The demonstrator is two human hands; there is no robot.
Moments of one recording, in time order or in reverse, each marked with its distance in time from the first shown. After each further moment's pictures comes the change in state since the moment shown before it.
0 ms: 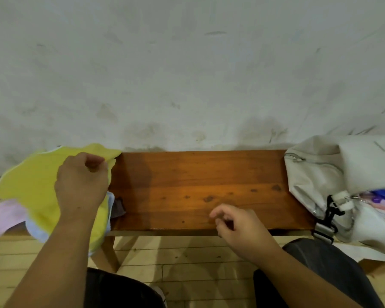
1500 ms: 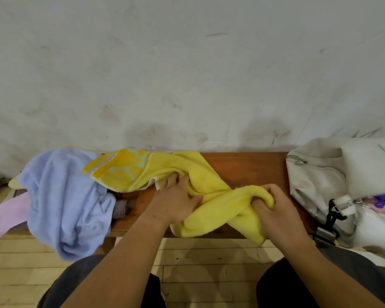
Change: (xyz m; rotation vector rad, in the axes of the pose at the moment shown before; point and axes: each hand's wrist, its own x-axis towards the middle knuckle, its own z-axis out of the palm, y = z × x) left_hand -0.077 0.079 0.104 0.247 -0.831 0.315; right_hand -0.002 0.006 -0.050 0.291 0.355 0.261
